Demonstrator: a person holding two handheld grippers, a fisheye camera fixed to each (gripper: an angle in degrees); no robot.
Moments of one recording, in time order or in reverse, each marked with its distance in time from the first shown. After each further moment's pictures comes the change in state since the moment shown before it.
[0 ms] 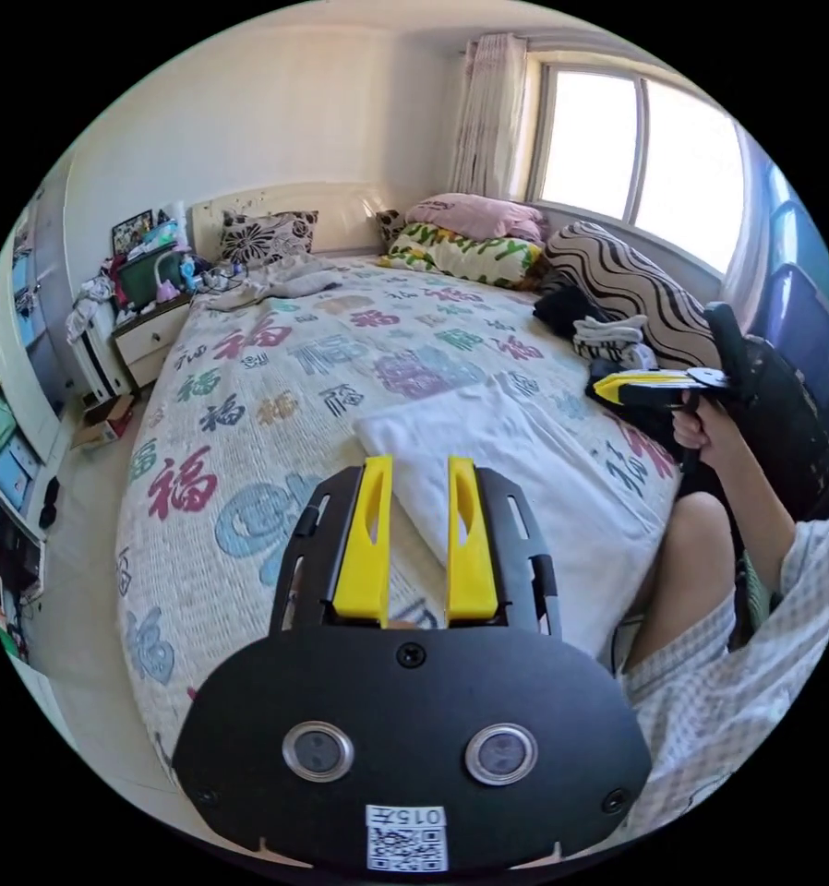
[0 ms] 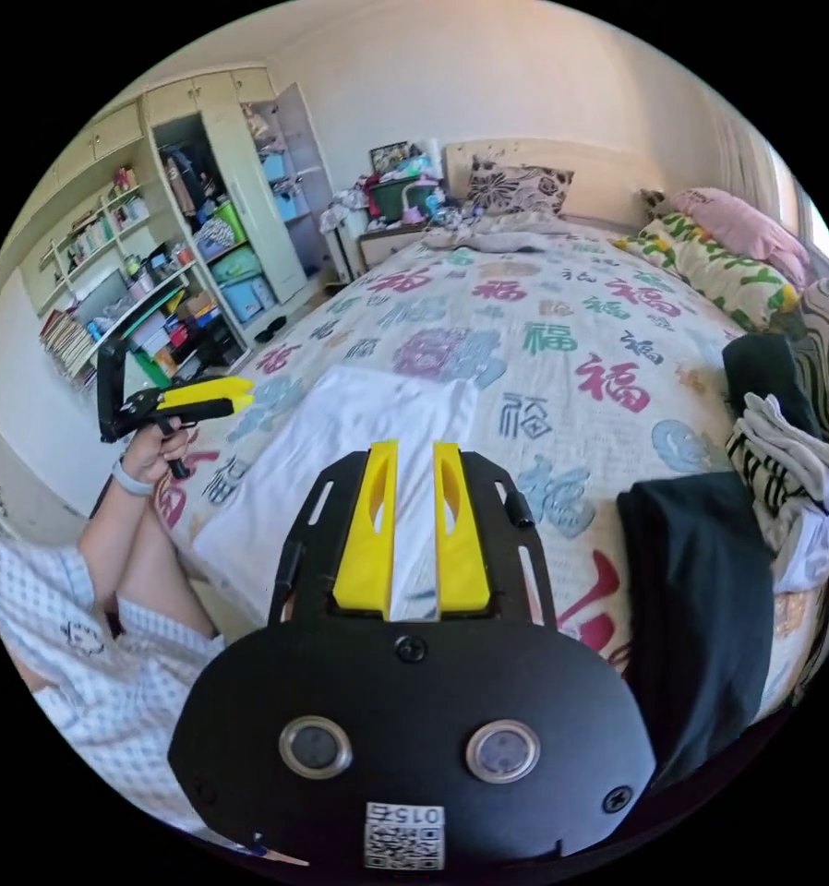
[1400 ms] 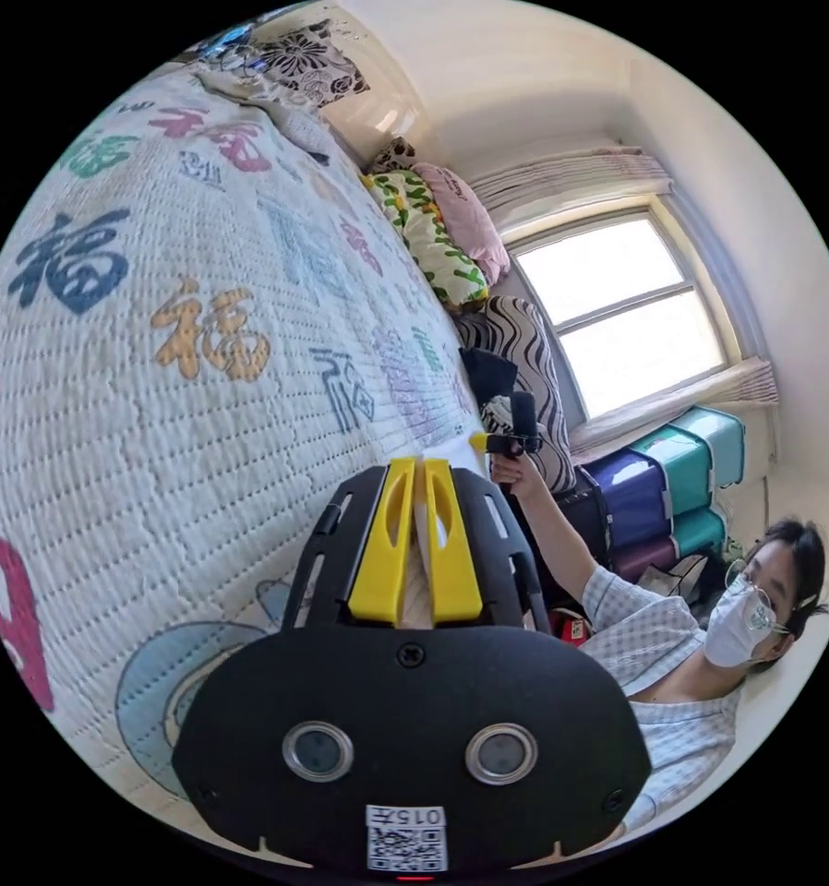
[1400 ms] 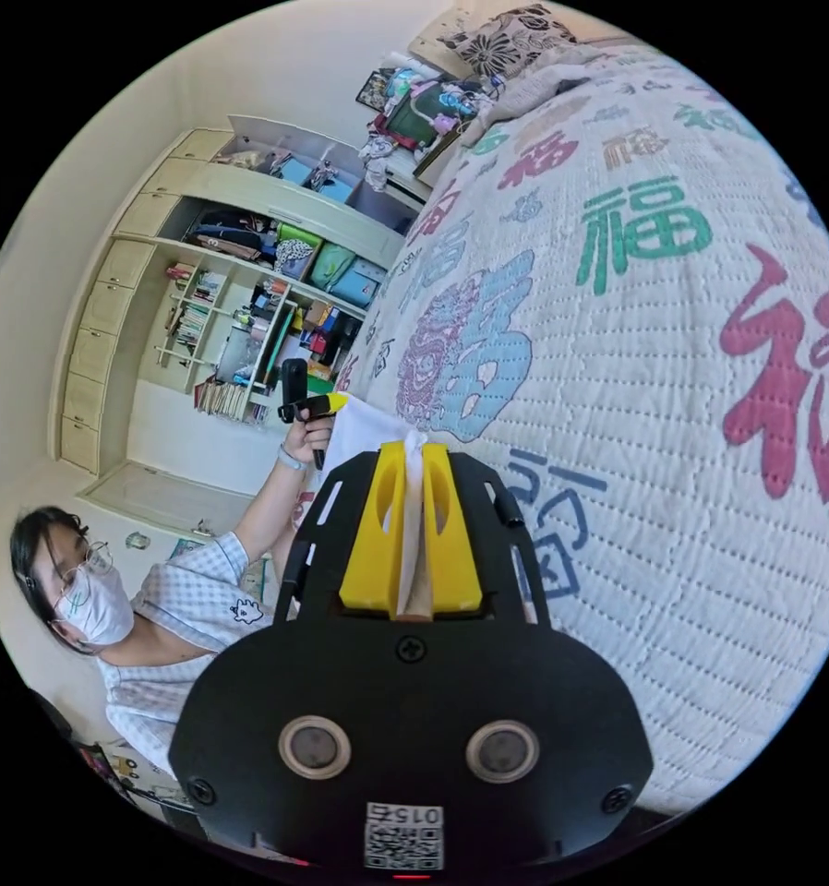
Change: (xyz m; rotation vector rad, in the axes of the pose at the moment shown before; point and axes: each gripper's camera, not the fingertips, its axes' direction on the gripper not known) left arm -0.290 -0.039 0.067 -0.131 0.801 -0.371; right arm 0.220 -0.164 0.109 -0.277 -0.690 0.154
